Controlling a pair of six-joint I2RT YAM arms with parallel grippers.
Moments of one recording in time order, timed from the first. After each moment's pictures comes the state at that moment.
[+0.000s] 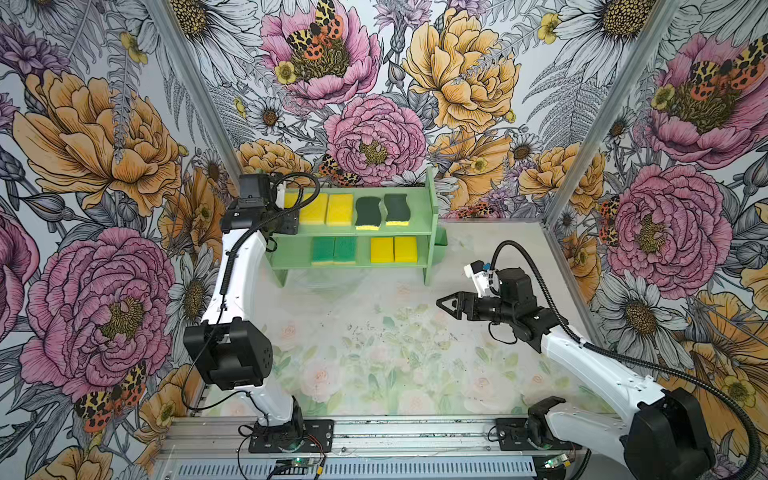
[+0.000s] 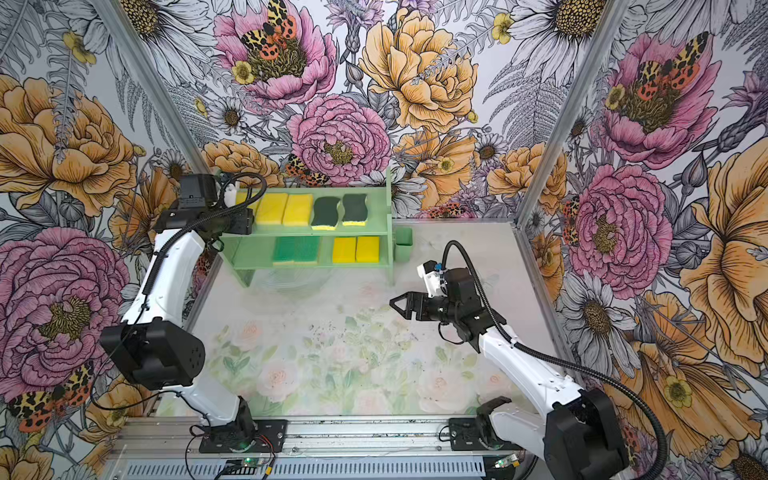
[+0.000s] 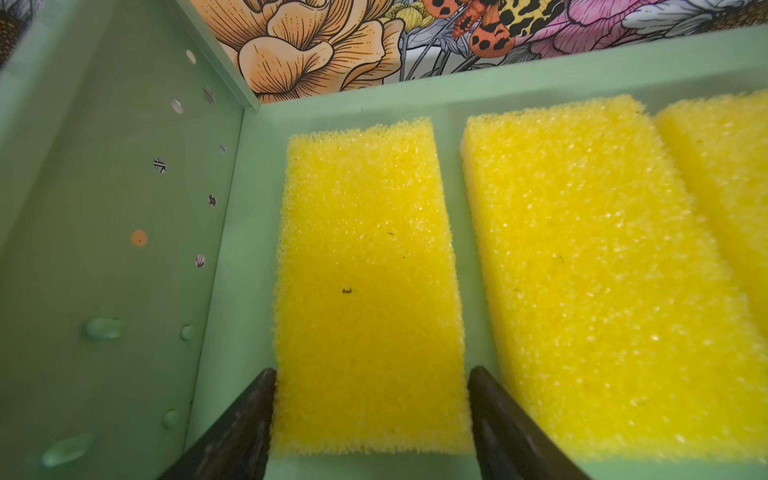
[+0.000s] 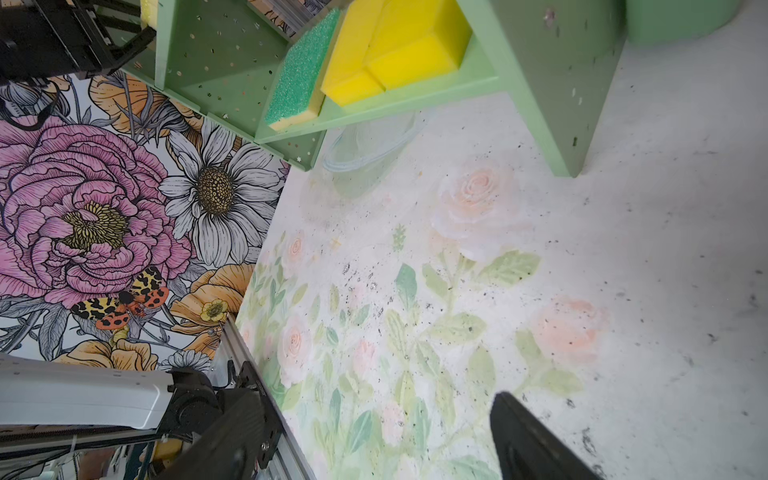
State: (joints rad) left arm 0.10 1.68 1.81 -0.82 -0.02 0.19; right arm 0.36 1.13 0.71 -0.19 -0.62 0.53
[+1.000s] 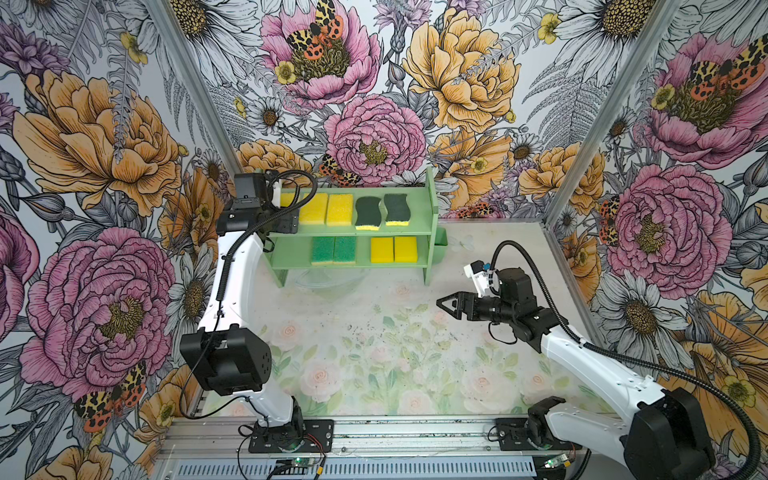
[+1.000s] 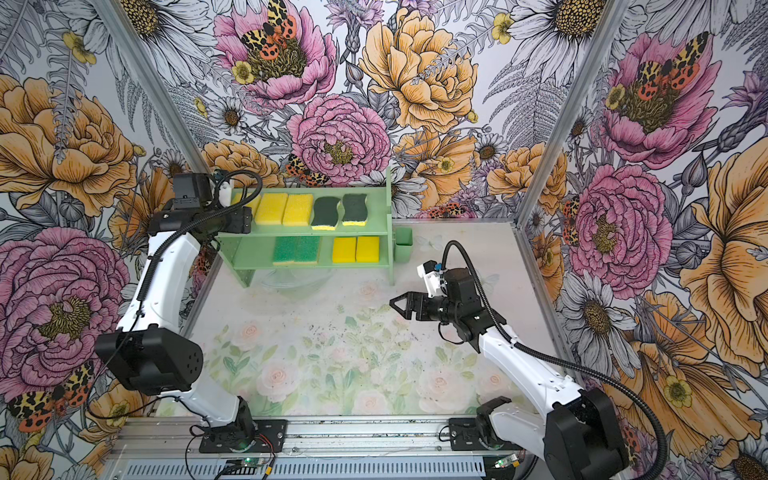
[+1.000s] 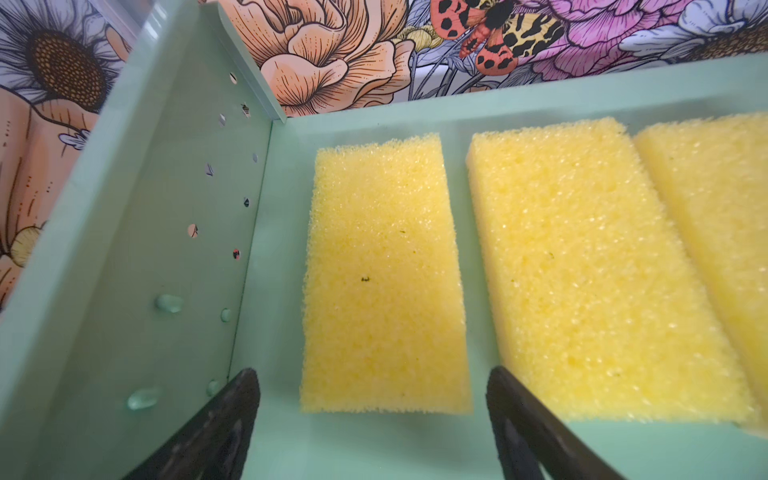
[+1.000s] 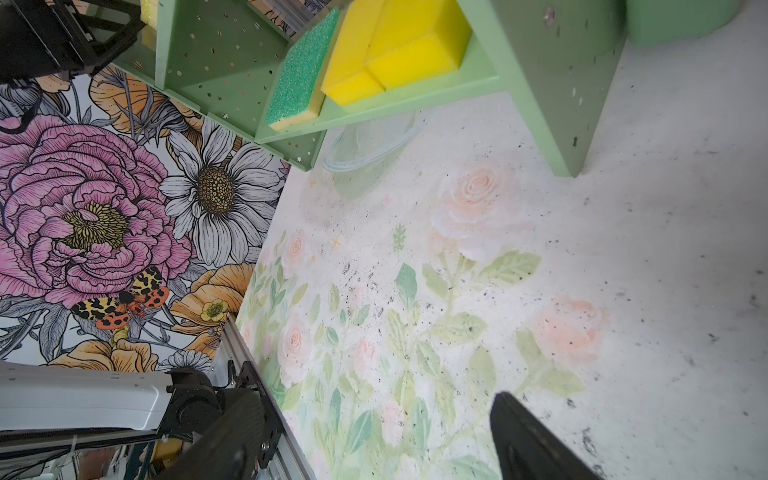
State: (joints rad) left arm 0.10 1.63 1.80 -0.82 -0.04 0.18; right arm 0.36 1.13 0.71 -0.19 -0.62 0.53
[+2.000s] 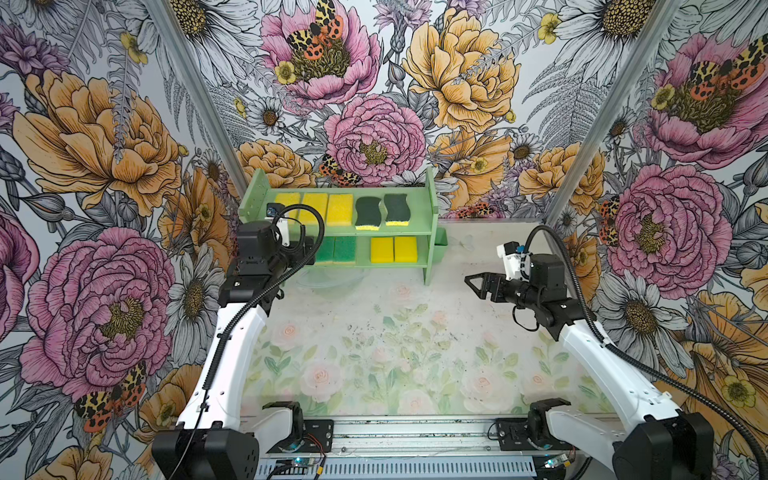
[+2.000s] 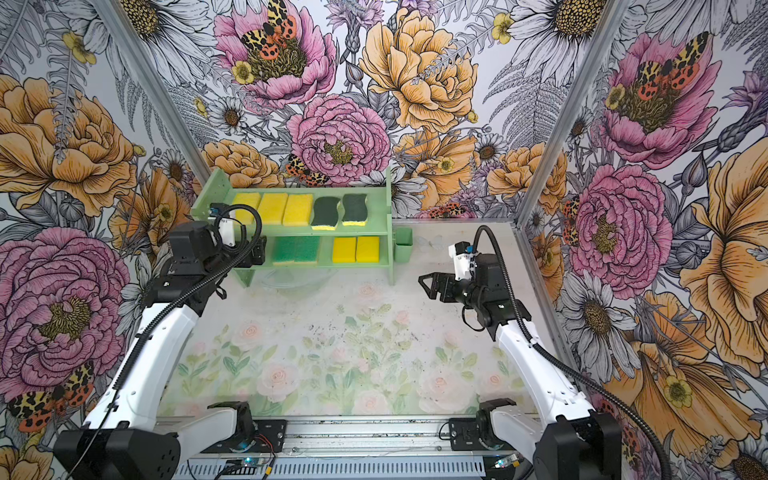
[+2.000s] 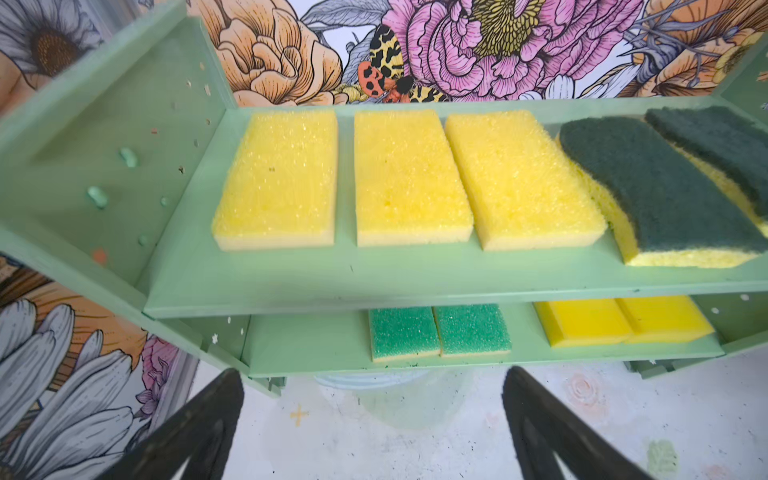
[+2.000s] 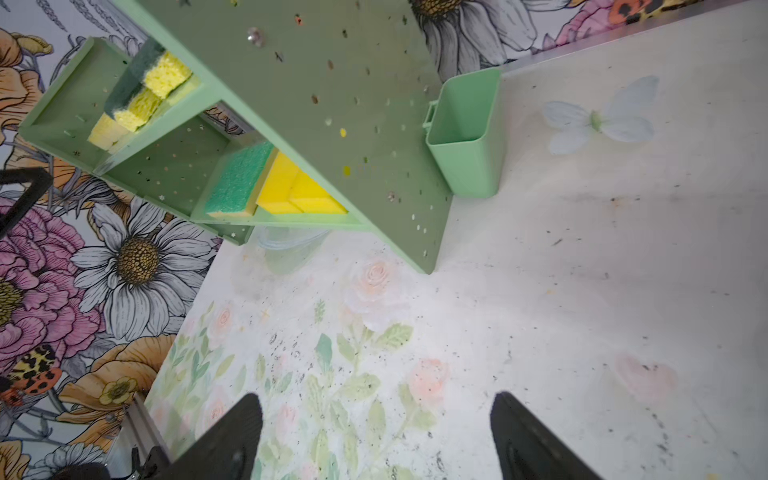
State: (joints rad) left arm 0.00 1.11 1.12 -0.42 0.03 -0.01; right arm 0.09 1.09 0.84 -0.35 -0.54 0.30
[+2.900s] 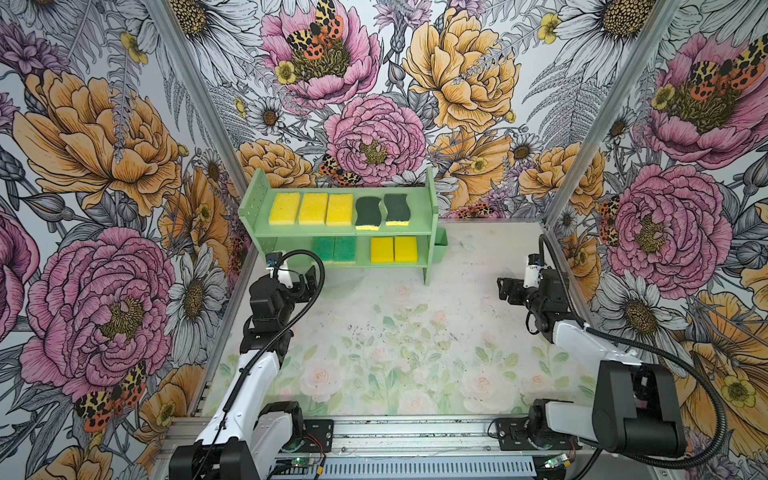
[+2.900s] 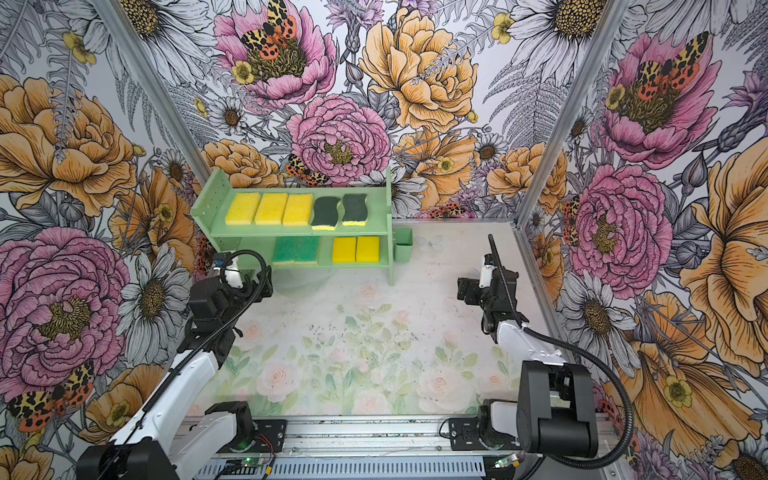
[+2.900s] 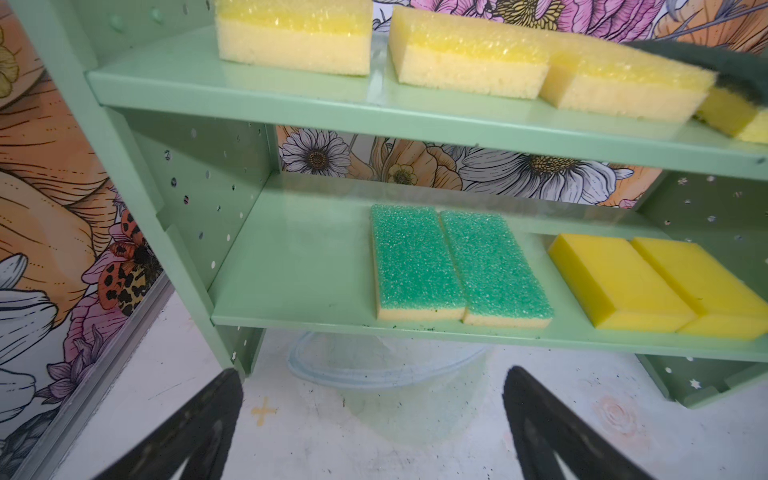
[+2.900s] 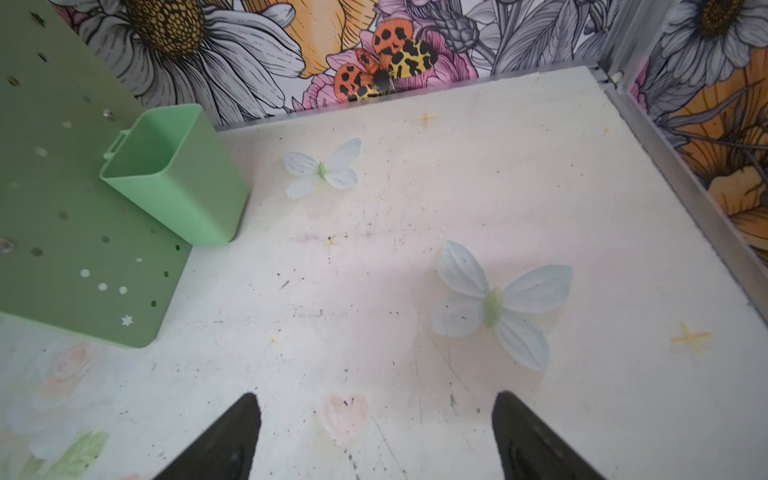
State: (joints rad) left arm 0.07 0.96 0.50 0.22 0.06 -0.09; right arm -0.11 1.30 0.54 0.21 -0.20 0.09
